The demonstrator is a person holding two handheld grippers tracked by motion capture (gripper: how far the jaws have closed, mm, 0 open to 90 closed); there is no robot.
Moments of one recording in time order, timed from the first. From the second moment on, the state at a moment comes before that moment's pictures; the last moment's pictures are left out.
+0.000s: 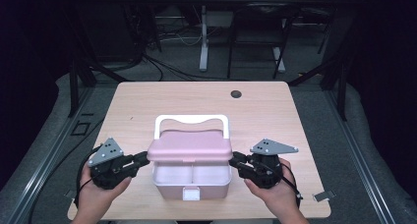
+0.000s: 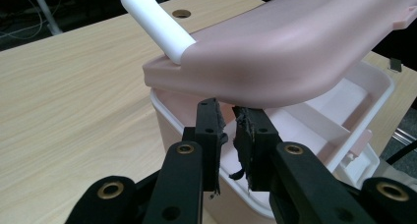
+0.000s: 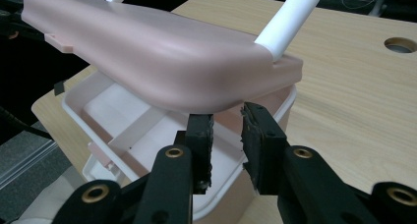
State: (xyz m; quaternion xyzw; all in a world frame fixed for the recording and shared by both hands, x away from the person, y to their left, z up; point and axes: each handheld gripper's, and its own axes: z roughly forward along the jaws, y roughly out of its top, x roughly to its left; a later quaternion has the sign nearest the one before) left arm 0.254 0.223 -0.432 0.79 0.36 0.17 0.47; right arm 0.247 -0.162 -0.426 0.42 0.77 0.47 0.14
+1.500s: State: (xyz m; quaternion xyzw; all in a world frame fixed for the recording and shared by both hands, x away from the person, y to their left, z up) left arm 0.235 0.231 -0.459 0.80 0.36 0.16 0.45; right arm 0.231 -0.178 -0.452 0.42 0.77 0.46 0.12
